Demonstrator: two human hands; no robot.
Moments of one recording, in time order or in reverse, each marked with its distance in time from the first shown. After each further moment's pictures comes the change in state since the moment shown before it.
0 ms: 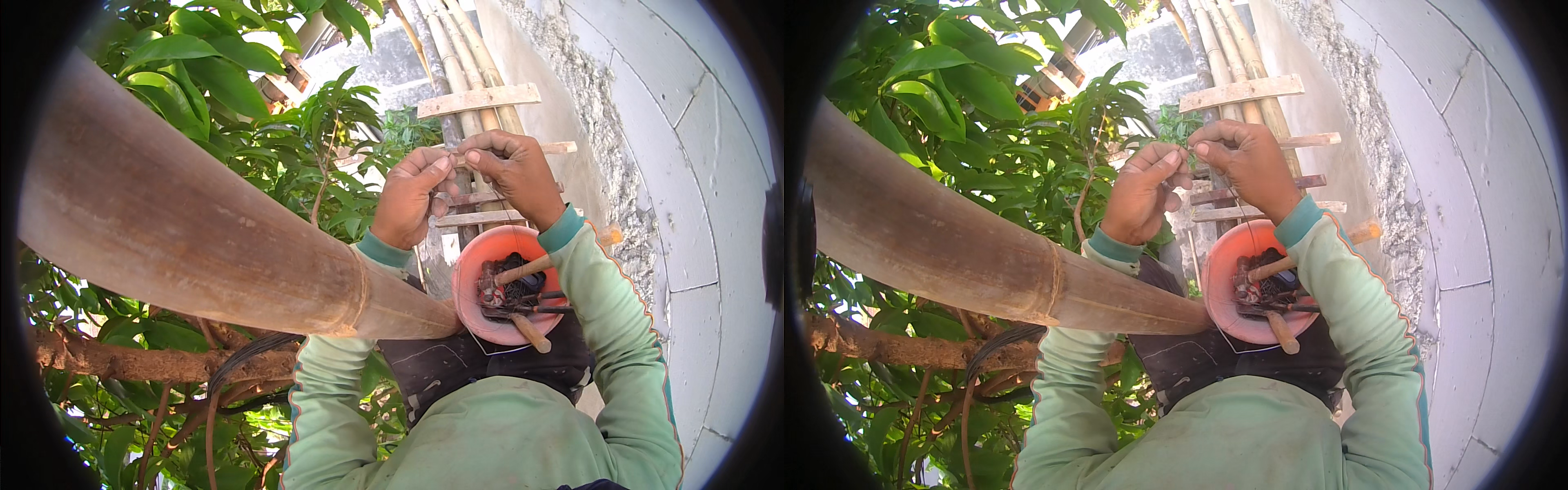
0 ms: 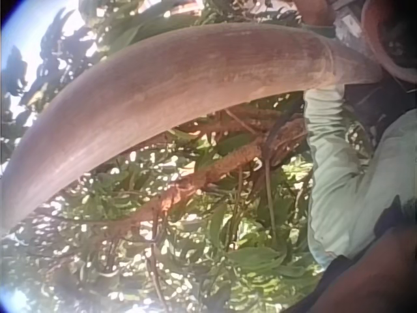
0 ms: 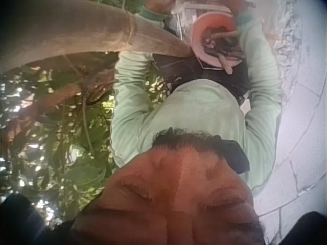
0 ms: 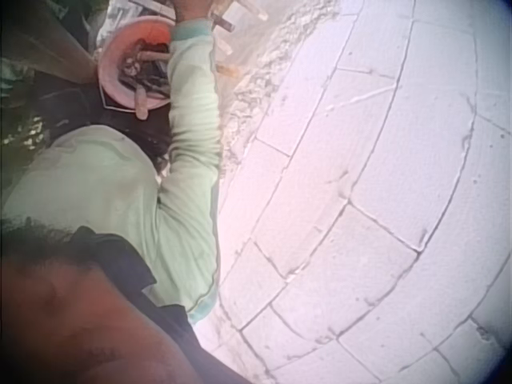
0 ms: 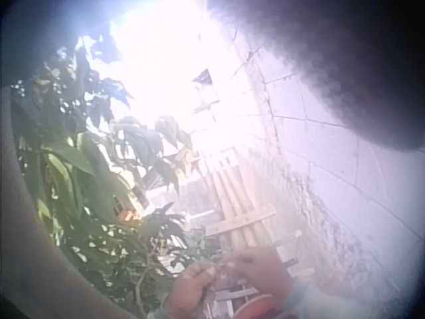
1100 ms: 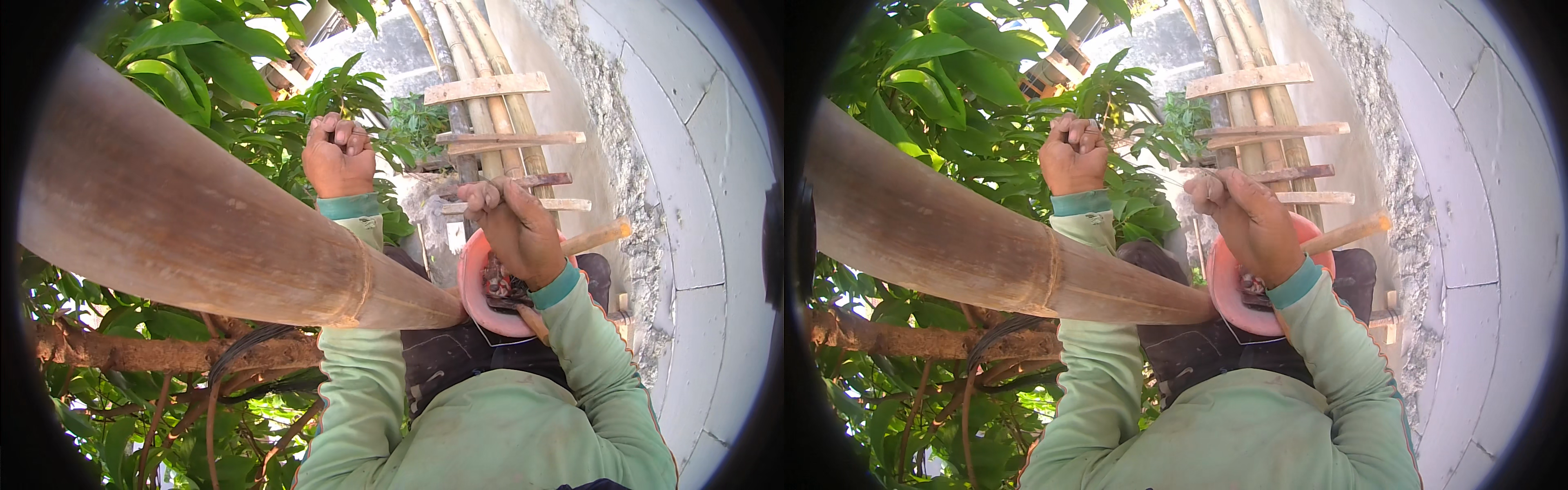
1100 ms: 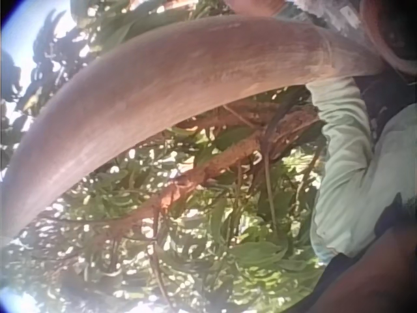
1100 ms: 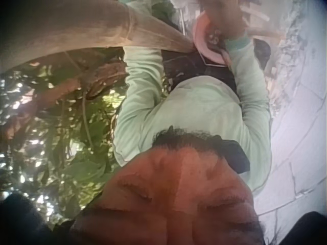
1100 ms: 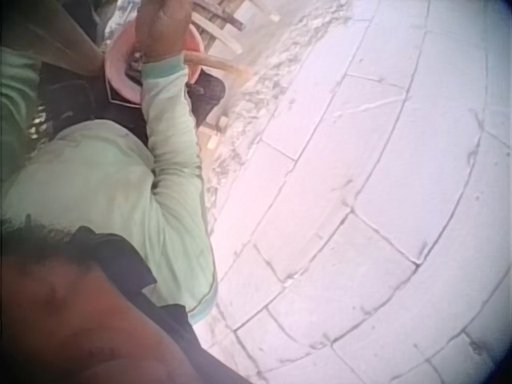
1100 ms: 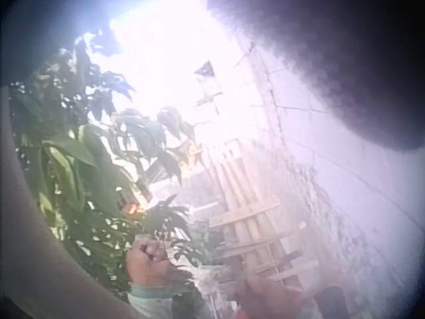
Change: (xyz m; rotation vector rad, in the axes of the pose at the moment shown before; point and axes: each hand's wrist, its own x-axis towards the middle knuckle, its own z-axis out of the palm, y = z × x) left_hand 0.028 0.052 -0.082 -0.715 0.275 0.461; right_hand -0.070 0.024 0.048 1.123 -0.155 0.059
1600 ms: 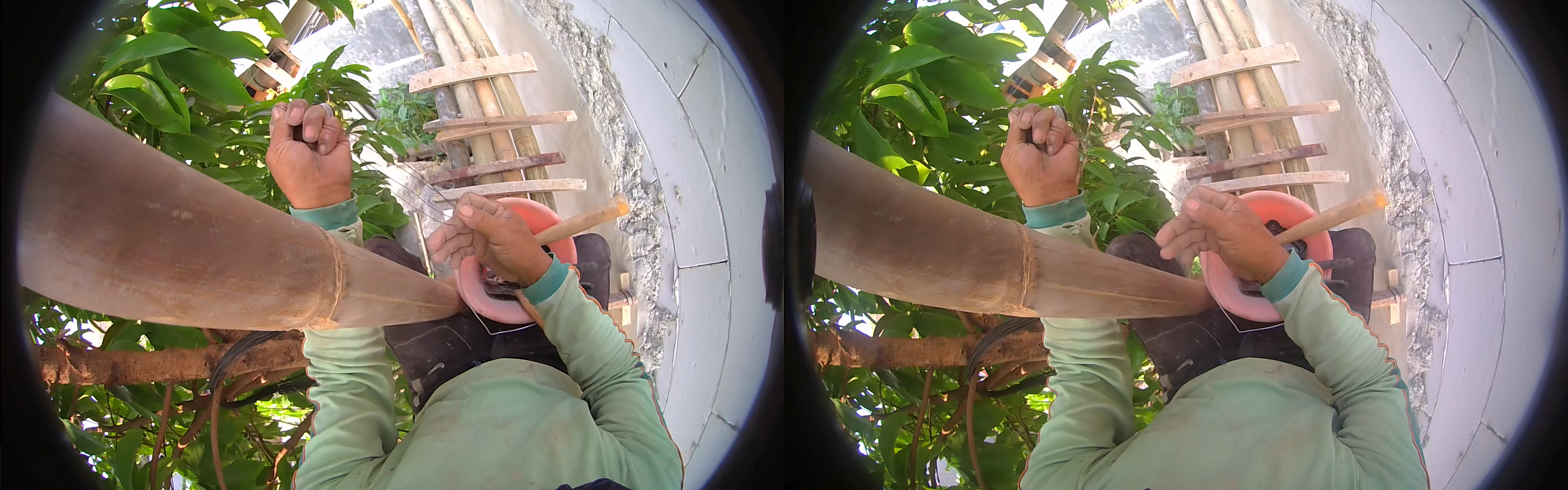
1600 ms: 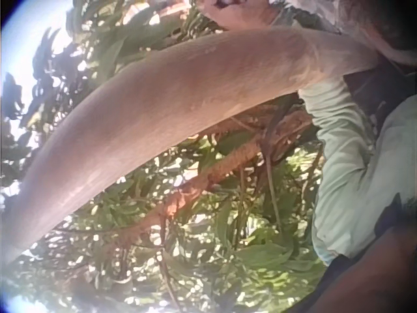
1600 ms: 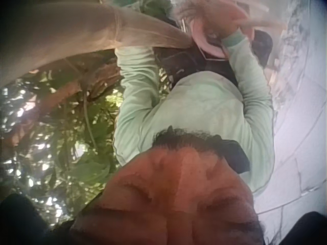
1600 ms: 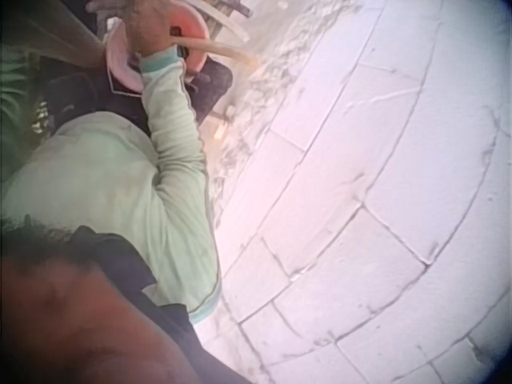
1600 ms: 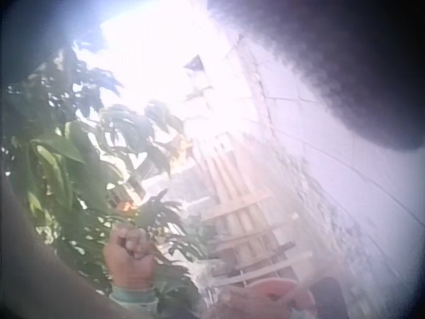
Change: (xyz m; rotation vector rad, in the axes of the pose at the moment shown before) left_hand -0.031 0.011 0.038 0.067 -0.211 0.037; right_hand -0.023 0.015 -0.006 -0.134 0.074 0.335
